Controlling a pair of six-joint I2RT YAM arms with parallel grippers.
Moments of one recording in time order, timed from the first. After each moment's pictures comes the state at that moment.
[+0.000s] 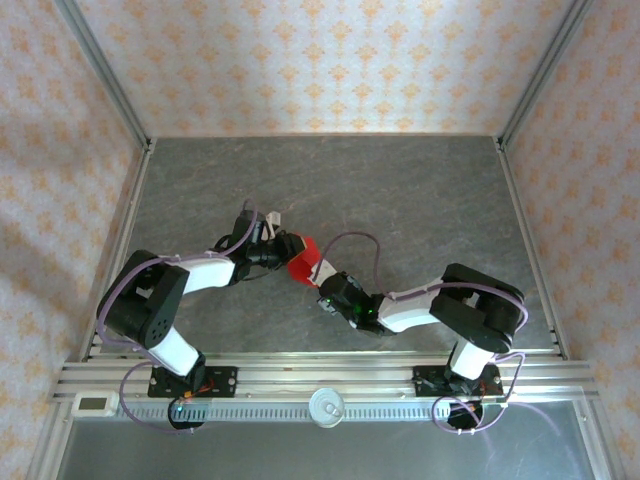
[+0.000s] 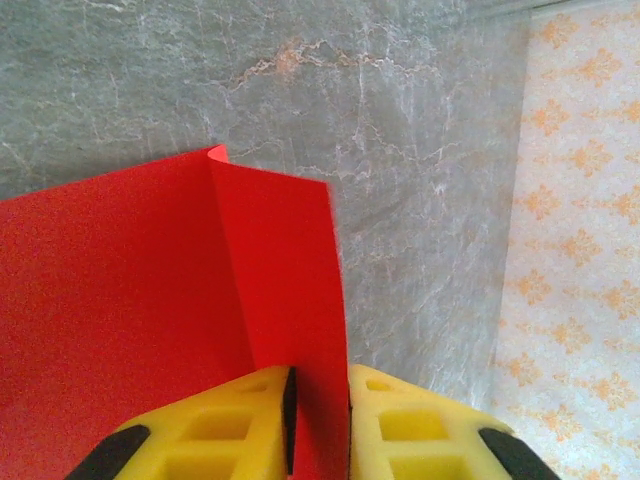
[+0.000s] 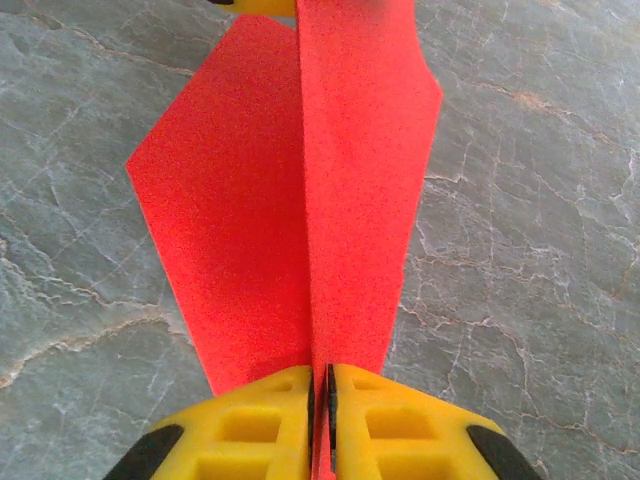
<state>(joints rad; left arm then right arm) -0.37 1.60 0.65 0.30 0.50 -1.01 1.08 1.68 0.58 0.39 0.45 0.03</state>
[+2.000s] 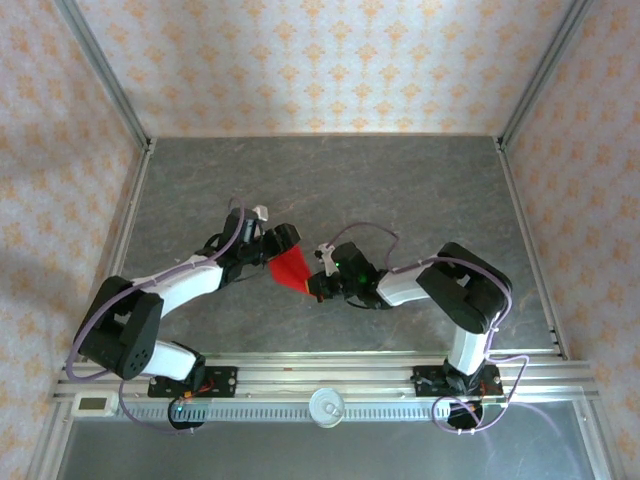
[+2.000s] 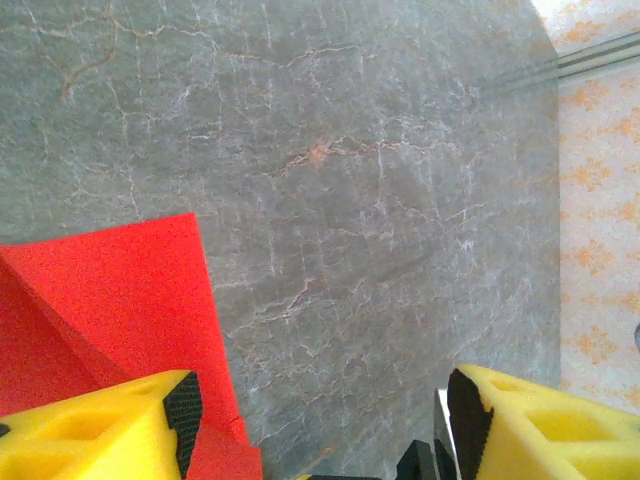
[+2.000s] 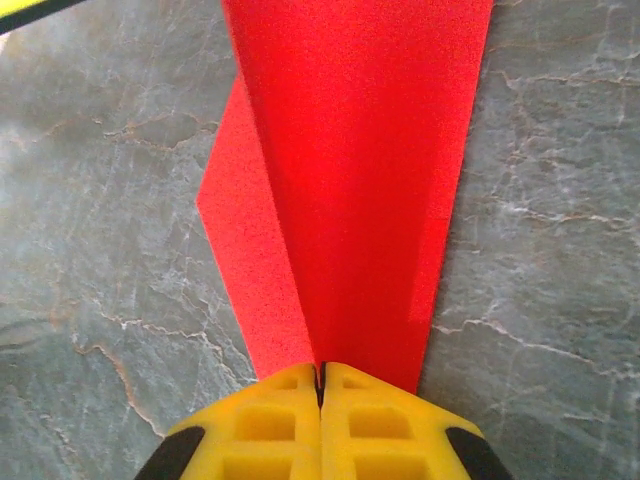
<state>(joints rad) -0.37 1.40 0.65 0.10 0.29 -0.91 0.83 1.80 0.68 0.44 -0.34 0.53</state>
